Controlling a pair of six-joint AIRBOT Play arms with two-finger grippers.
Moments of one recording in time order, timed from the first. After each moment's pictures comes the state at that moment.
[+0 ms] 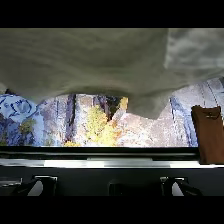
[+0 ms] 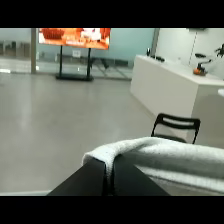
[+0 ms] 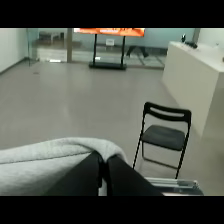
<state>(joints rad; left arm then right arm) 0.33 -0.83 1.93 0.88 -0.92 -1.37 -0.34 -0.85 2.01 -1.18 1.01 1.34</state>
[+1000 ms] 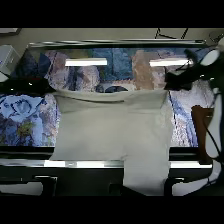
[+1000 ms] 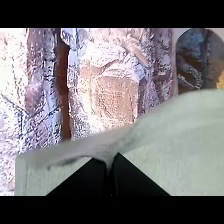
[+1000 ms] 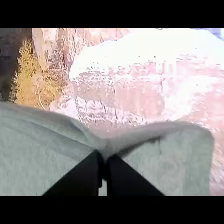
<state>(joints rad) 0.20 -1.56 1.46 0.94 -1.16 -1.40 -0.12 -1.72 1.79 -1.21 1.40 1.59</state>
